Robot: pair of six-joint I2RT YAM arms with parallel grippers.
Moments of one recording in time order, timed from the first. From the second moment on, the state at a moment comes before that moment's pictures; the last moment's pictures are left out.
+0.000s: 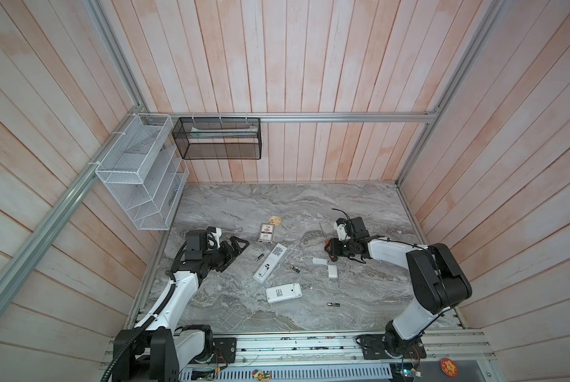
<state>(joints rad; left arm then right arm) 0.01 1.12 0.60 -0.27 0.65 -0.68 0.34 1.69 0.84 -0.17 -0.27 0.34</state>
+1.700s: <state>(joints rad) 0.01 0.86 0.44 0.00 0.05 -0.47 0.11 1.18 0.47 0.43 -0.11 0.06</state>
